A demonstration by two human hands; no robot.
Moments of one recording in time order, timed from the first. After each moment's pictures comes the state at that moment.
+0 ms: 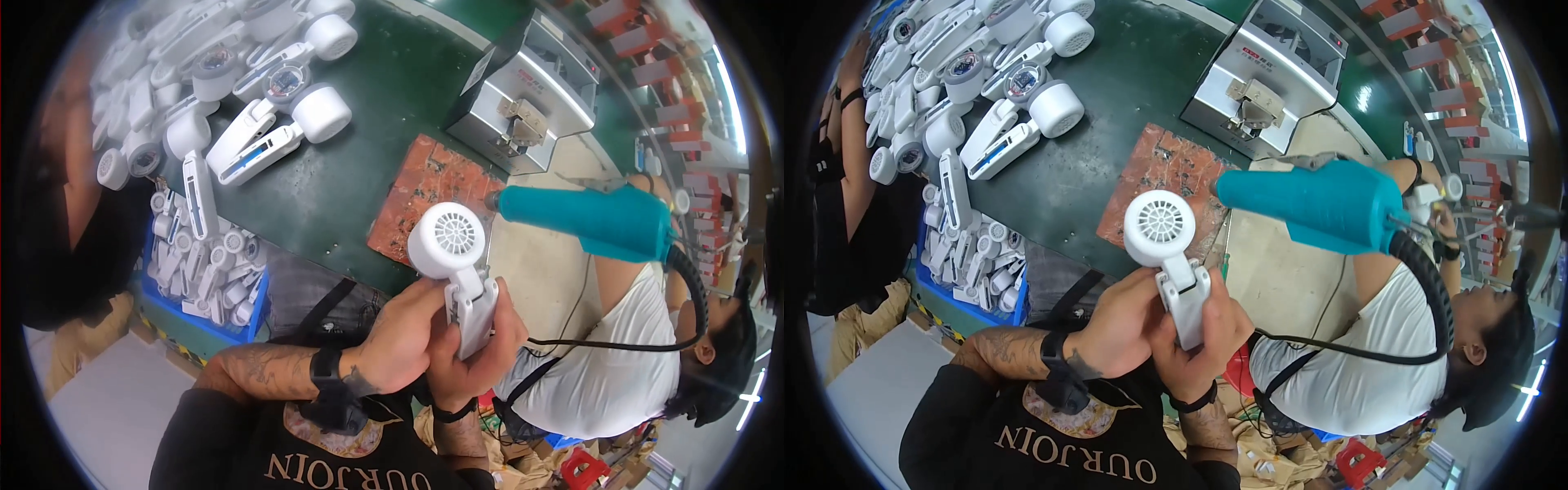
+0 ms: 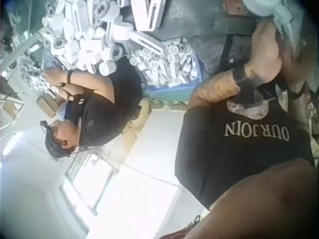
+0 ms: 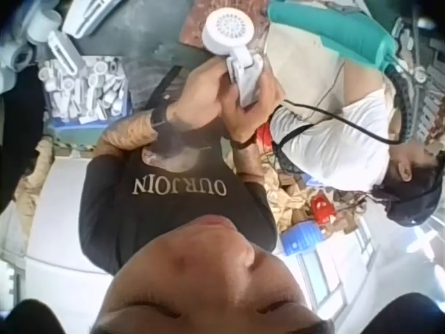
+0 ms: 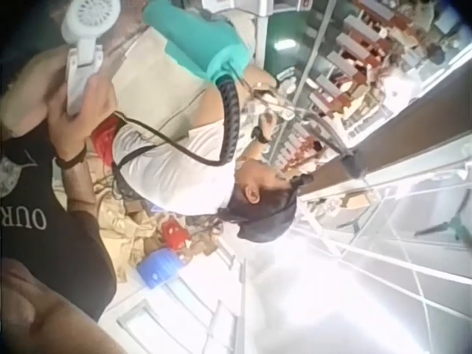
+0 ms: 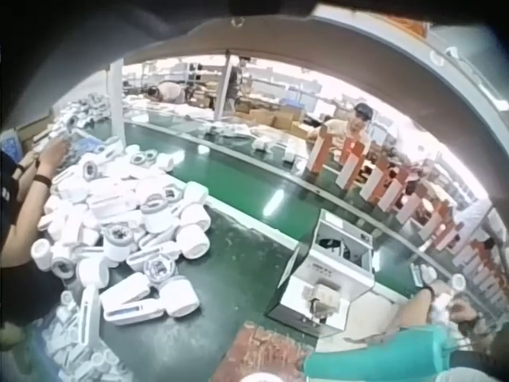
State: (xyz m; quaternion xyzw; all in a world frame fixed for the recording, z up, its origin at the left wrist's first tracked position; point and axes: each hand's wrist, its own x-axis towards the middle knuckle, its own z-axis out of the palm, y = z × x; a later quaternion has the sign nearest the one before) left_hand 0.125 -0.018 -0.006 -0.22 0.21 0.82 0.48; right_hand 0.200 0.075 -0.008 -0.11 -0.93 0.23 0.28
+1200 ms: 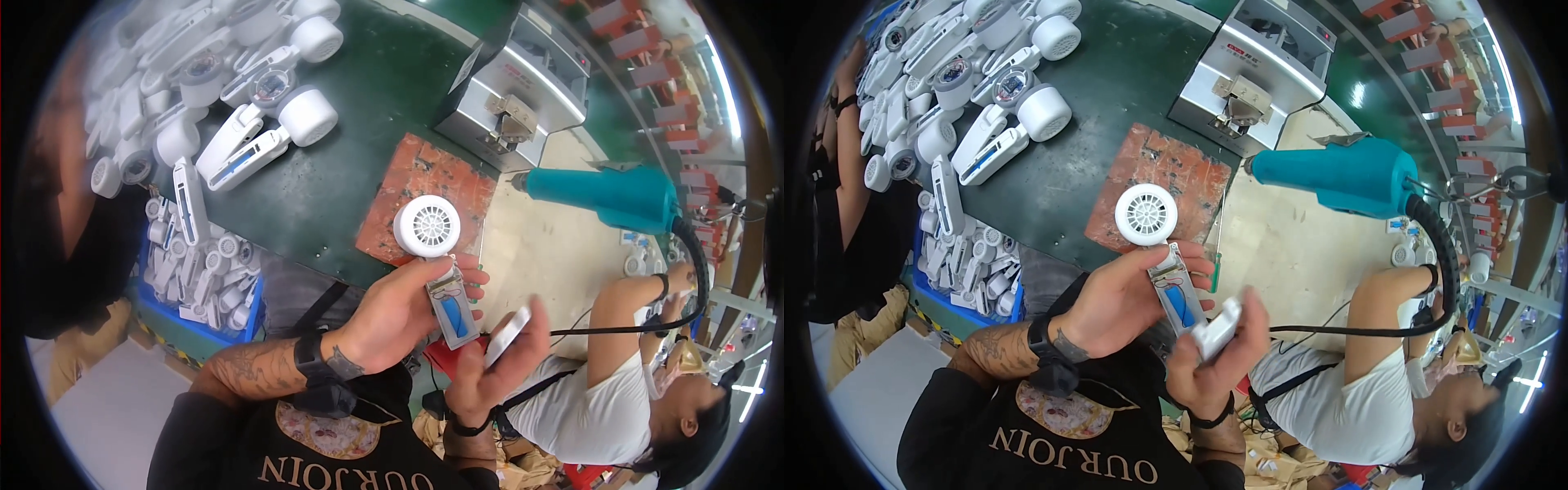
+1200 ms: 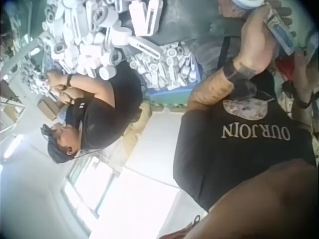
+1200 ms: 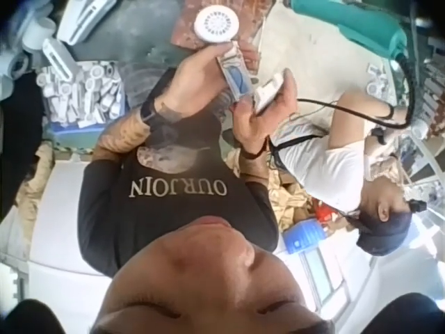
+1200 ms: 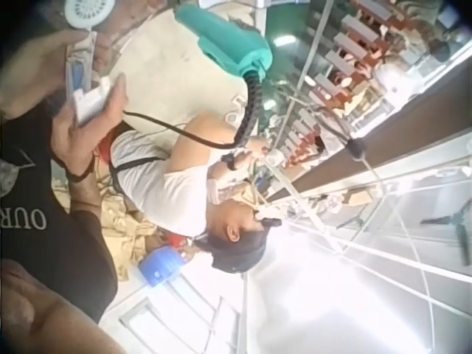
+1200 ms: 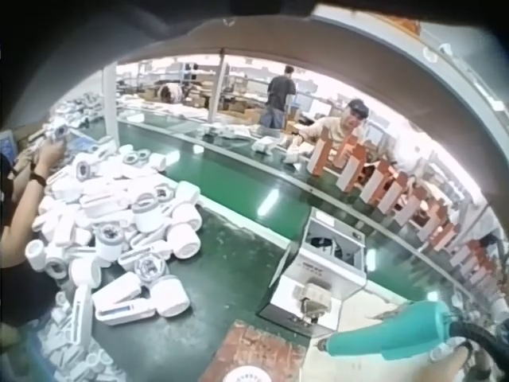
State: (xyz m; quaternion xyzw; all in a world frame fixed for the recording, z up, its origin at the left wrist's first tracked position) left_hand 0.095 -0.018 -0.009 -0.16 0.16 0.82 0.53; right_hand 0.214 0.087 0.008 -0.18 -0.88 0.35 0.28
